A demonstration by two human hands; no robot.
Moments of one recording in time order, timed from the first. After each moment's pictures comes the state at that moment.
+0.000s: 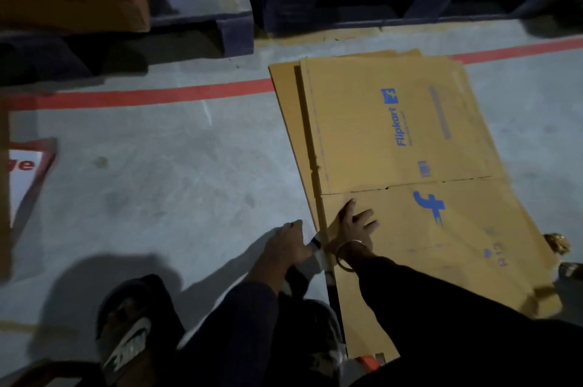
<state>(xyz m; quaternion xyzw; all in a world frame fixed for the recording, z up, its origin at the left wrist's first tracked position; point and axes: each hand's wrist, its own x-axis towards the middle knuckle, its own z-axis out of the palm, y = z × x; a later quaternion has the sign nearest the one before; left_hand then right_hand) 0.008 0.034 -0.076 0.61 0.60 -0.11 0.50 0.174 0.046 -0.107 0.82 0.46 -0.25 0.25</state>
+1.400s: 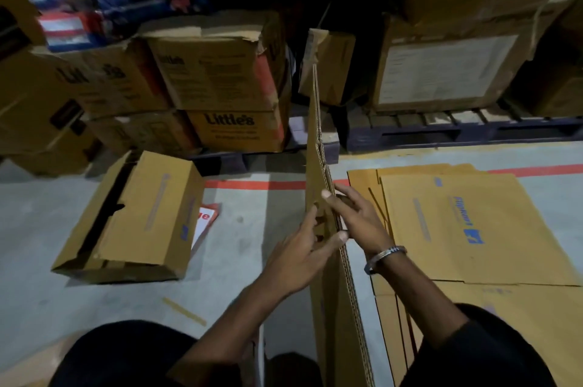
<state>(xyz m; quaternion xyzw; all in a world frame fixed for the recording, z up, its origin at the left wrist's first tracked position) -0.092 -0.064 0.330 0.60 0.66 0.21 0.40 0.049 0.023 0.296 0.50 0.53 -0.59 -0.35</state>
